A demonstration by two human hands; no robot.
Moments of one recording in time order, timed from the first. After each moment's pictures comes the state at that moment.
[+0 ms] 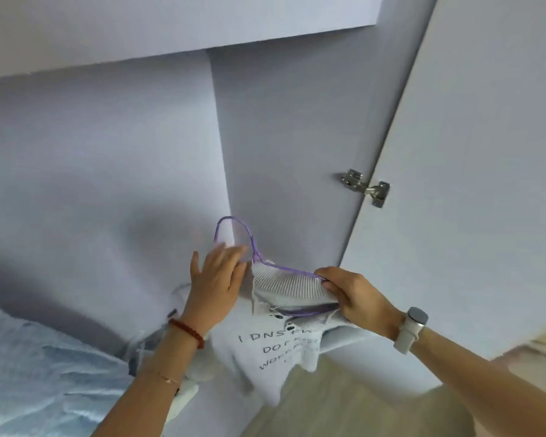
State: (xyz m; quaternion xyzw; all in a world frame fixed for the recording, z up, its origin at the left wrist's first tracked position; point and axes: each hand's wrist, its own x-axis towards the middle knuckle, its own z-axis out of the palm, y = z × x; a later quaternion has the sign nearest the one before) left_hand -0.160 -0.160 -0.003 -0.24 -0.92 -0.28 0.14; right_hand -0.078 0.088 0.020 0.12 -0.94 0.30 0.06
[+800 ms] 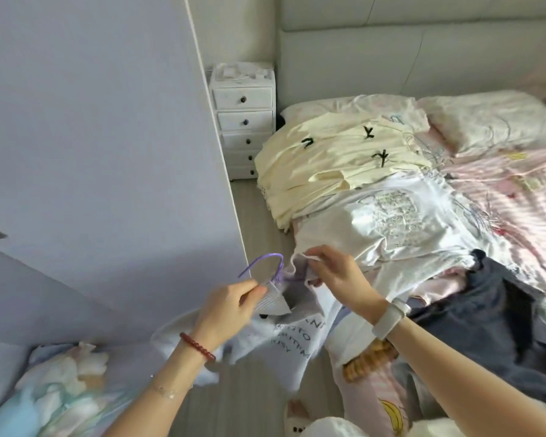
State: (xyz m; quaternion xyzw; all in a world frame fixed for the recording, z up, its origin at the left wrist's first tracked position) left_hand 0.054 0.242 -0.058 -0.59 -0.72 -0.30 -0.21; right_hand 0.243 0.358 -0.017 -0.40 -0.76 0.46 0.22
